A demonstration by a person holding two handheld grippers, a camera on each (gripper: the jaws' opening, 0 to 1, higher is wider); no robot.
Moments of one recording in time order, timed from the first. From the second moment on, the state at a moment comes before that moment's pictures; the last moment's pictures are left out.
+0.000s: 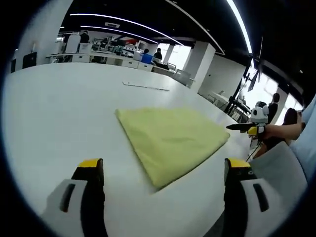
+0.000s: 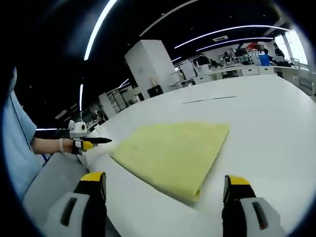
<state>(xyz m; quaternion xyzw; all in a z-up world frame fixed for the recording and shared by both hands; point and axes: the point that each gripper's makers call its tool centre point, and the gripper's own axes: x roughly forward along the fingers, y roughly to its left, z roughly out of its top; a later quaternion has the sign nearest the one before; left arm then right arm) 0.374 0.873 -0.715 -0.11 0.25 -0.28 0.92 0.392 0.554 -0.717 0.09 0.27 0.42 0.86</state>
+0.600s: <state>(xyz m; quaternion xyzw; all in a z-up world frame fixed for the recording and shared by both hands) 0.372 0.873 -0.702 -0.12 0.23 -0.27 0.93 0.387 0.556 -0.700 0.08 0.26 0.40 0.87</state>
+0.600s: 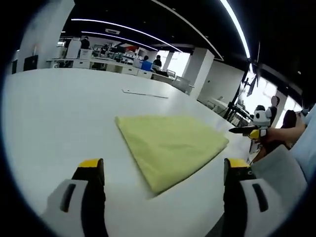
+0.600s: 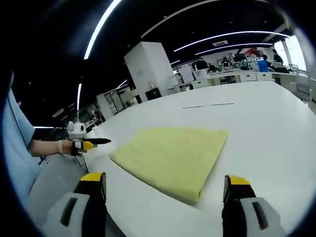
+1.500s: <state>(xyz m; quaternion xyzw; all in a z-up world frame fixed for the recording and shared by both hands) 0.370 0.873 -0.706 -0.12 0.24 -0.27 0.92 0.387 0.569 -0.703 0.10 0.25 0.40 0.88</state>
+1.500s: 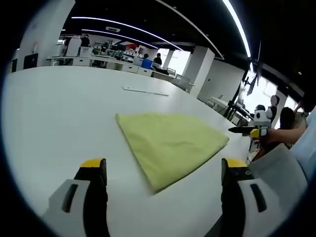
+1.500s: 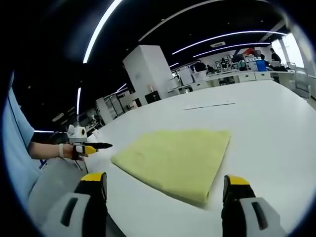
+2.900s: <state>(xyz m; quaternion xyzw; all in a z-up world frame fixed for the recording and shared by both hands) 0.371 0.875 -0.707 -0.12 0.24 -0.27 0.92 0.391 0.562 -0.708 0.09 0.25 0.39 0.88</state>
